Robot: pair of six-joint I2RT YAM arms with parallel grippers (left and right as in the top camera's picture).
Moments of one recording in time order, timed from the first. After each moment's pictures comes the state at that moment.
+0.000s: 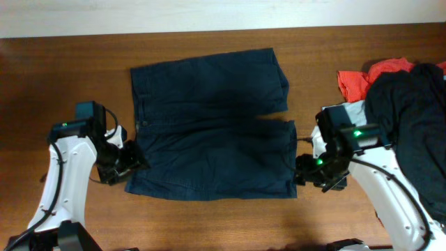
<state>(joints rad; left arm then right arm) 0.17 1.51 1.08 -1.19 0.27 -0.23 0.14 1.33 0.97 -1.23 -0.22 0.27</state>
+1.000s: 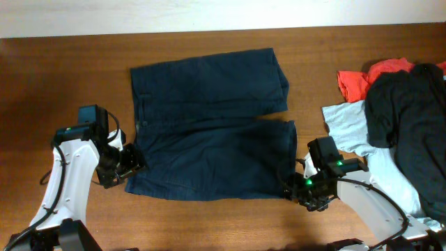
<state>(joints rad) 0.17 1.51 1.05 -1.14 0.19 -0.23 0.14 1.33 0.58 -0.79 -0.36 0.45</state>
